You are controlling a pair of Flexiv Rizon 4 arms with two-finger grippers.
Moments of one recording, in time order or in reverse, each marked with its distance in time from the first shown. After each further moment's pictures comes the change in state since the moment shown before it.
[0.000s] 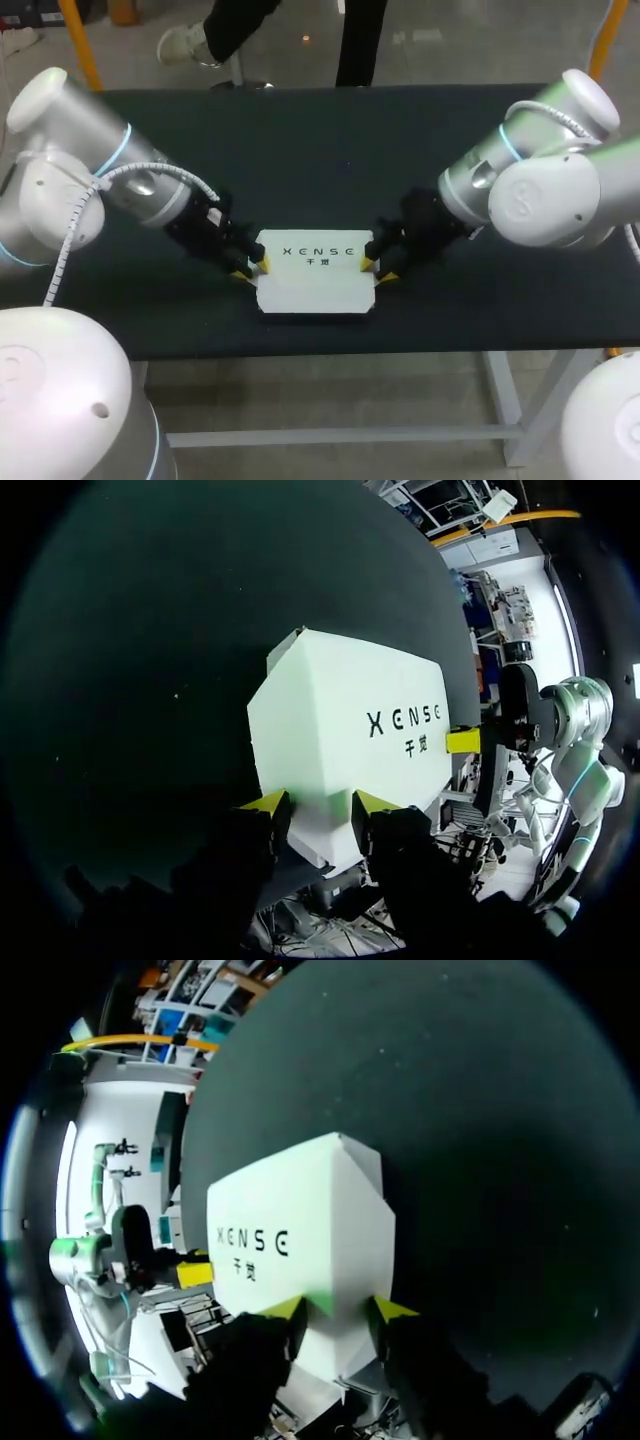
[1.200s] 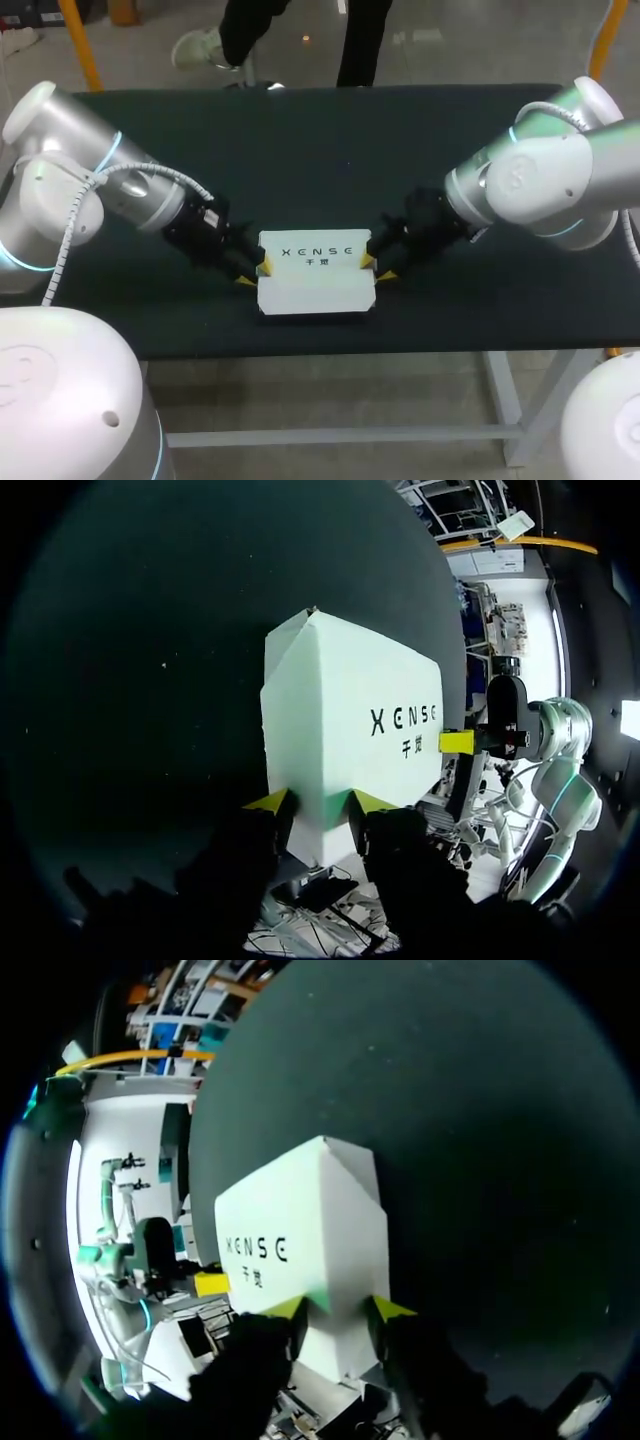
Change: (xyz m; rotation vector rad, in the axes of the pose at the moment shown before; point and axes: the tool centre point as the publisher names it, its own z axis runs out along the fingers) left arm 0.003 0.006 0.008 -0.057 0.096 -0.116; right arm 0.003 0.003 0.000 0.015 0.063 0.068
